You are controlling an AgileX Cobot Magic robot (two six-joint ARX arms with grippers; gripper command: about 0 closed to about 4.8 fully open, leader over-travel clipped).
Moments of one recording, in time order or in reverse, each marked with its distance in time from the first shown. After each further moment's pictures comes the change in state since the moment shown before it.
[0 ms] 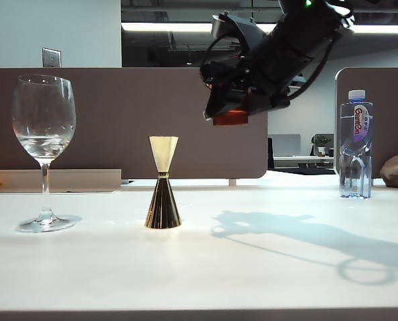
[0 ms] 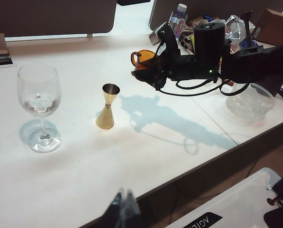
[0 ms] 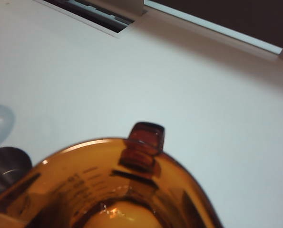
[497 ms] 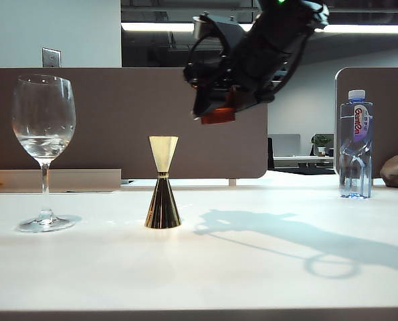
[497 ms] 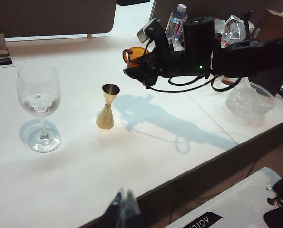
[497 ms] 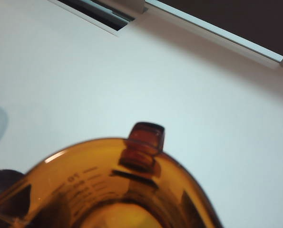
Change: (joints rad) left arm 0.000 0.000 0.000 0.000 0.000 0.000; right arm 0.041 0.072 0.122 -0.085 0.064 -0.037
